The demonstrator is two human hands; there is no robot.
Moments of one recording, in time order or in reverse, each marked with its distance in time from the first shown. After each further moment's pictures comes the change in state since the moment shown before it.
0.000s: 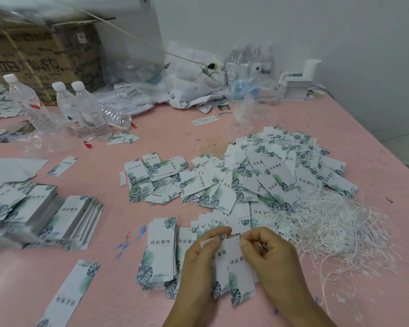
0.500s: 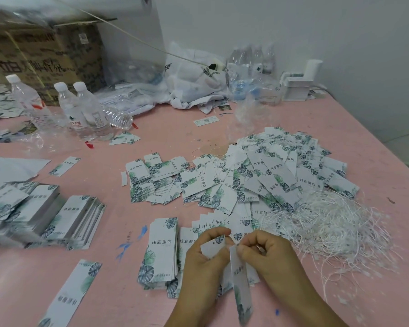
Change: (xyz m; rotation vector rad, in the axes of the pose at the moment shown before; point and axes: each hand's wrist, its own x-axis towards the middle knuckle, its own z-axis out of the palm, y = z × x) left_hand 0.000 -0.002 -0.003 0.124 -0.004 0.082; right_hand 0.006 -0.005 -0.009 0.138 -0.223 0.129
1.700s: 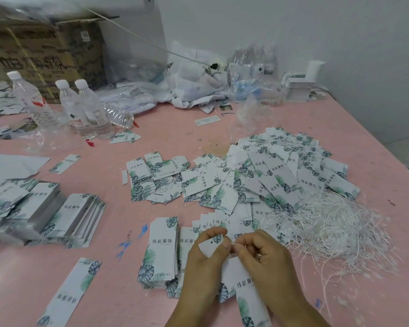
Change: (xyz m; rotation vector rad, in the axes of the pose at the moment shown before) left_hand 0.001 -0.003 0.004 -0.015 0.078 -0.045; right_hand -0.003 0.007 0.017 -0.236 0.187 -0.233
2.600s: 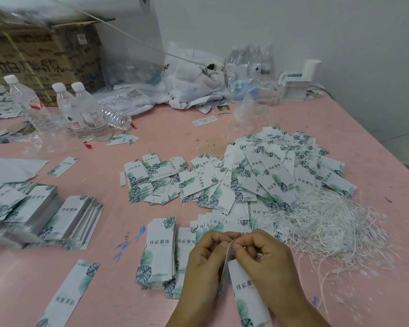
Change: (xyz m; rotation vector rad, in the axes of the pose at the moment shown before) left_hand 0.001 -0.003 0.000 0.011 -0.115 0.035; right_hand 0.000 -0.004 -0.003 0.074 0.036 0.019
